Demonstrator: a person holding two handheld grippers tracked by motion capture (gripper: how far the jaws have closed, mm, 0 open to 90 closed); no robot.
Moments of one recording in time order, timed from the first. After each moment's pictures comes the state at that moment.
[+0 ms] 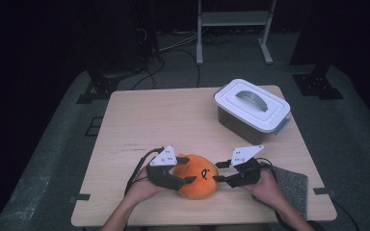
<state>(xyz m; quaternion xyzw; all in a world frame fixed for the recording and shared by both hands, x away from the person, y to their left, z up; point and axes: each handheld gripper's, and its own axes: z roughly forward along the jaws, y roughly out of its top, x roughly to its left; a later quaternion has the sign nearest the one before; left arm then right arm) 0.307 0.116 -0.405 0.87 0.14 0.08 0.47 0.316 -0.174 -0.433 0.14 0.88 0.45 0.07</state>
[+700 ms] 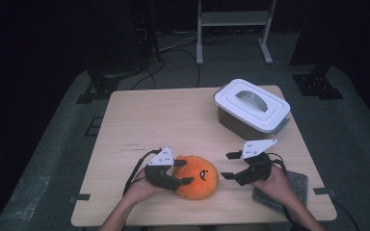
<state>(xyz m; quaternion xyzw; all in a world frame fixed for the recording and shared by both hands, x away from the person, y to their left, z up) 0.311 0.124 -0.423 0.86 0.16 0.06 0.48 0.319 -0.202 -0.409 0.17 0.87 0.46 0.08</state>
